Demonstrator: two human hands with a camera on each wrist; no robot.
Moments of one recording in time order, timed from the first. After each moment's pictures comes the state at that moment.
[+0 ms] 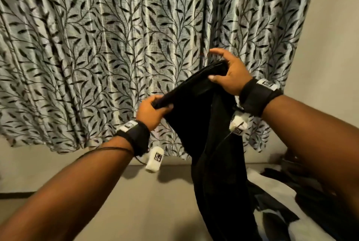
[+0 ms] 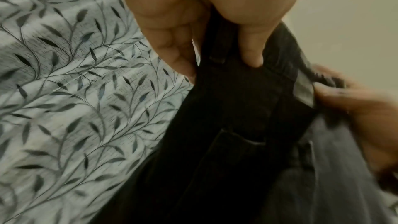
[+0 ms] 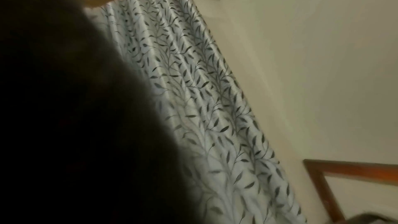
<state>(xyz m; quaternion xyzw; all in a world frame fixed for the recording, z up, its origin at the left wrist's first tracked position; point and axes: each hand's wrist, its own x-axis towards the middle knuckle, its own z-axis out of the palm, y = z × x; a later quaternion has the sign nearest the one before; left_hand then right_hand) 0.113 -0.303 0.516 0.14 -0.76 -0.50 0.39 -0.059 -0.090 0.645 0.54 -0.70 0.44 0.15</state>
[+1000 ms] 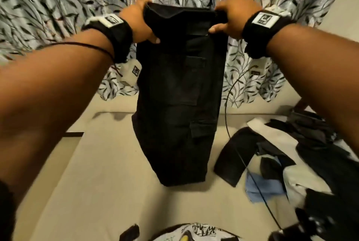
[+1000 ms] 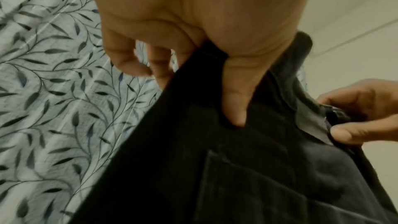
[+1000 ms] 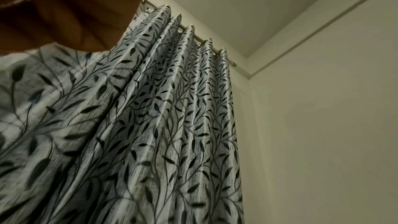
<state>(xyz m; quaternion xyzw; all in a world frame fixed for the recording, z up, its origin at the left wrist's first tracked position) 0.097 -0.376 0.594 0.28 -0.92 -0.14 0.22 -0.102 -0.154 0.615 0.50 -0.84 0.08 0.21</state>
